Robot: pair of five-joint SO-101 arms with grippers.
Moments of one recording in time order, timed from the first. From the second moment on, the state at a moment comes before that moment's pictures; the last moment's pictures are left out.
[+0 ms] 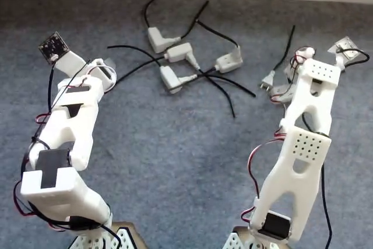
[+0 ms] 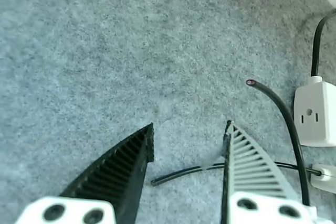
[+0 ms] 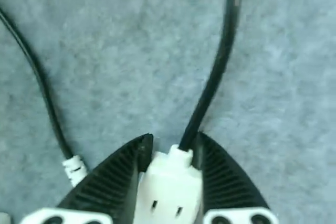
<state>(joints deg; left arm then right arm) -13.8 8.9 31.5 11.6 34.3 11.4 60.7 -60.4 79.7 -34.8</state>
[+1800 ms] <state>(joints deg) -13.8 8.9 31.5 11.6 34.3 -26.4 -7.0 2.6 91.3 13.0</state>
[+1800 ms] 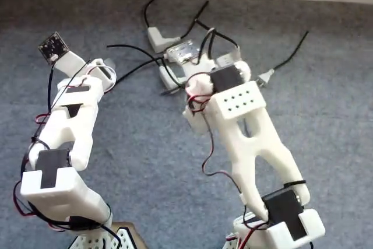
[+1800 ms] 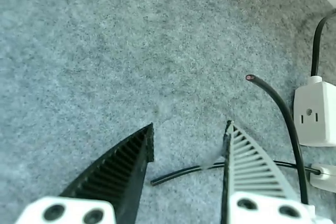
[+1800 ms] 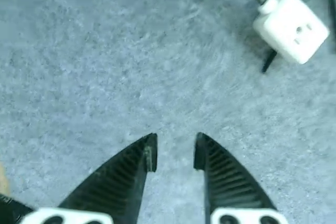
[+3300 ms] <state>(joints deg) -13.8 8.9 31.5 11.6 34.3 -15.2 35.5 -53.1 98.9 42.9</state>
